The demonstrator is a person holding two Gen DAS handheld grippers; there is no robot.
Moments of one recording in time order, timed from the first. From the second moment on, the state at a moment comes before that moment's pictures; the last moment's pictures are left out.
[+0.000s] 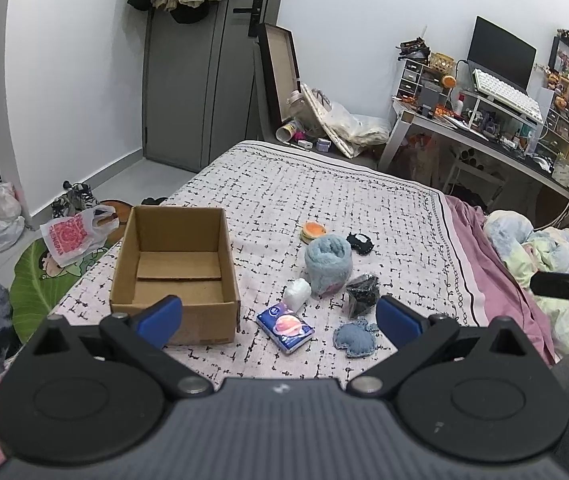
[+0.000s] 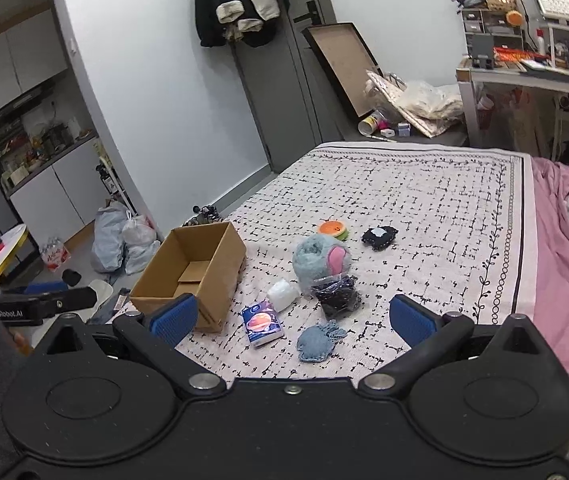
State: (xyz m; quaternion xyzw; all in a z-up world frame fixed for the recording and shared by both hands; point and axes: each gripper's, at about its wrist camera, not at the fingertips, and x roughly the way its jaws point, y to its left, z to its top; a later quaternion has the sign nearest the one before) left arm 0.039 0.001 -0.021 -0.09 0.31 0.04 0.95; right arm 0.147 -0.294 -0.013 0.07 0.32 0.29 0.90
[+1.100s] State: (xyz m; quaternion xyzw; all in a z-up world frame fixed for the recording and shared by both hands) left arm 0.138 -0.013 -0.113 -0.05 0.38 0.00 0.92; right arm 0.233 -0.263 -0.109 0.09 0.45 0.30 0.84
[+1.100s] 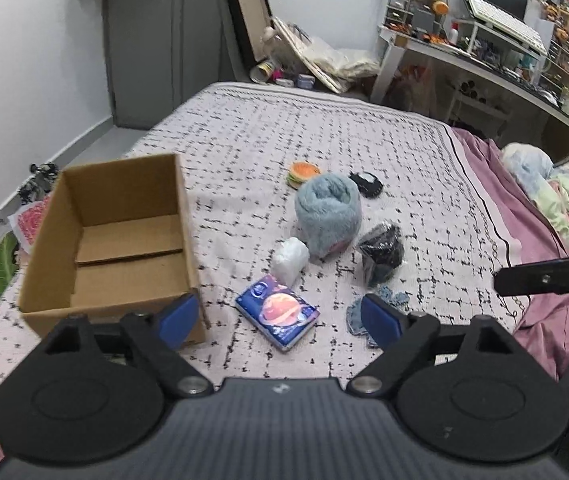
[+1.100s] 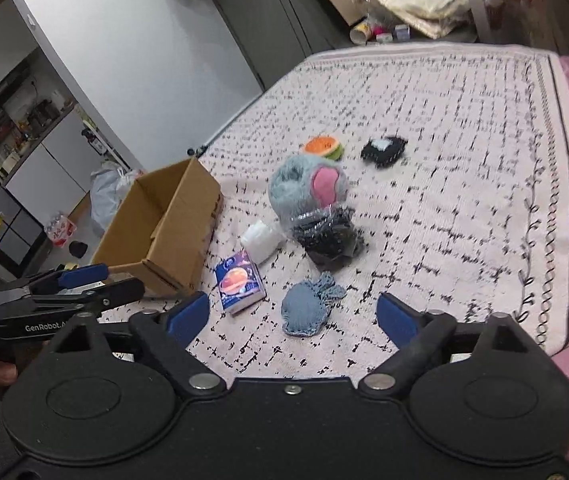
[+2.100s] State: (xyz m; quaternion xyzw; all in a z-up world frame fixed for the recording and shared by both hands) left arm 0.227 -0.017 -0.213 -0.11 0.47 -0.03 0.88; right arm 0.269 -0.220 -0.172 0.05 0.52 0.29 0.80
